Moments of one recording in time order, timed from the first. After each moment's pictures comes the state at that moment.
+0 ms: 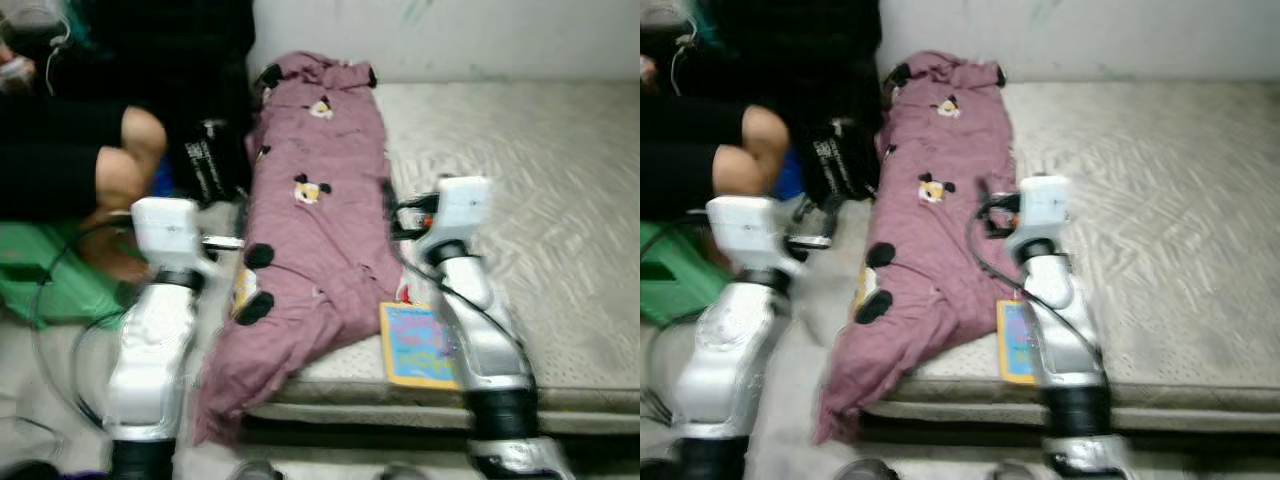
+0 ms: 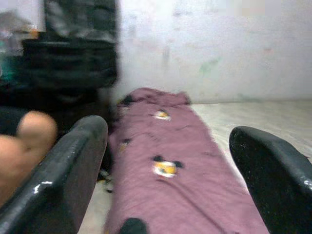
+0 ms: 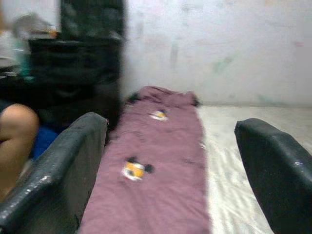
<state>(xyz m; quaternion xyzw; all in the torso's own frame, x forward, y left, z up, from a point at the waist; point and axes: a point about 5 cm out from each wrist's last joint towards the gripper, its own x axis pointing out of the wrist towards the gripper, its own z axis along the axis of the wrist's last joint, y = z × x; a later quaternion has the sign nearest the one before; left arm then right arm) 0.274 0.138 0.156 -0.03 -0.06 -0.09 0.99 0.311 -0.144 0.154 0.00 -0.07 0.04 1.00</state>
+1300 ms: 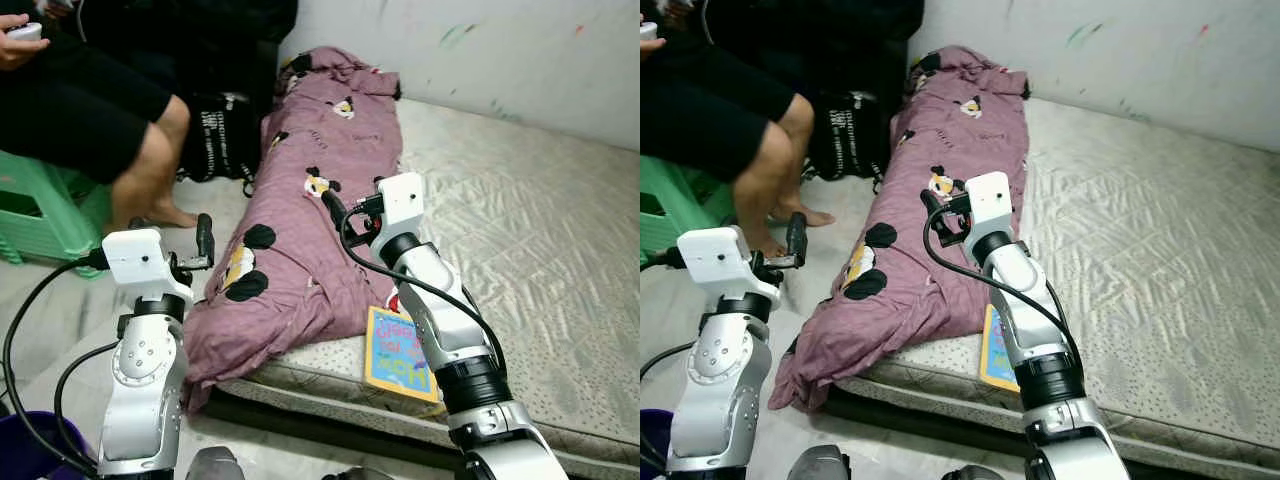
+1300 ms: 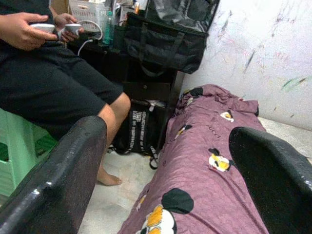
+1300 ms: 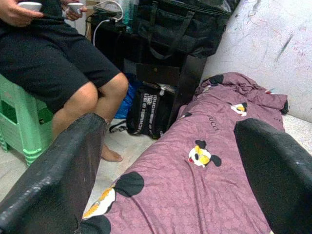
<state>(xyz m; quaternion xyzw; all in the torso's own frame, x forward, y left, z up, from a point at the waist) 0.252 0.170 0.140 -0.02 -0.06 0.05 1.00 0.333 -0.087 0.147 -0.01 -0.03 0.20 0.98</state>
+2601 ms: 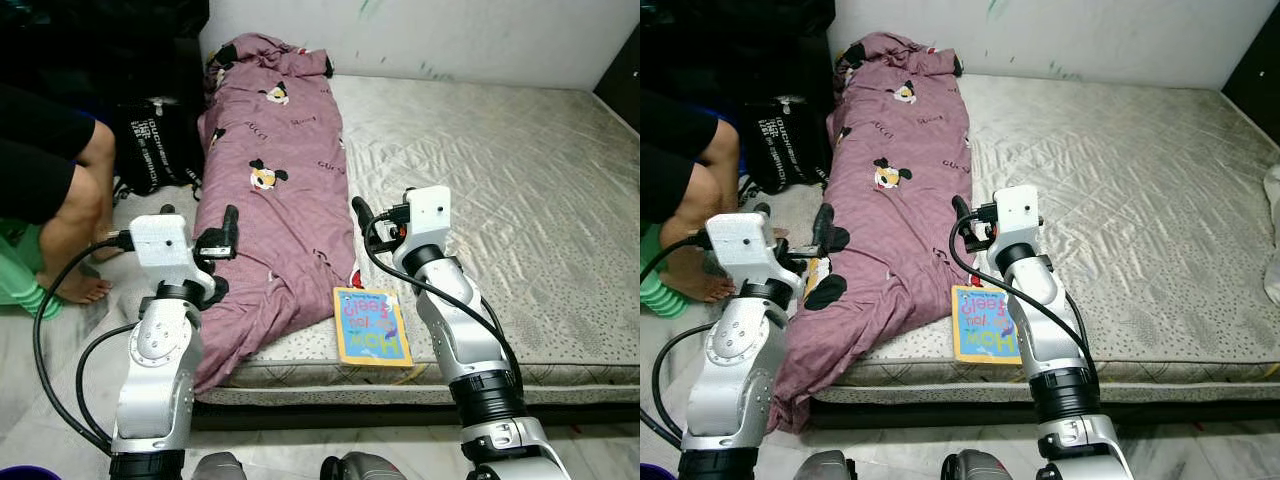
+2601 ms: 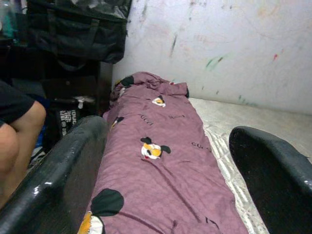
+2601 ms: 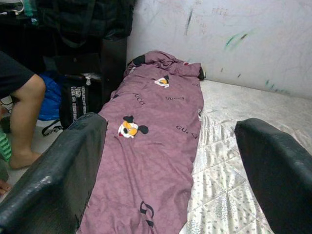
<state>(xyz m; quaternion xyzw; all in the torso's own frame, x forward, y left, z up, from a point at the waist) 0.267 0.156 0.144 -0.04 -0.06 0.00 1.00 0.326 -0.115 0.133 -0.01 -0.02 0.13 0.99</state>
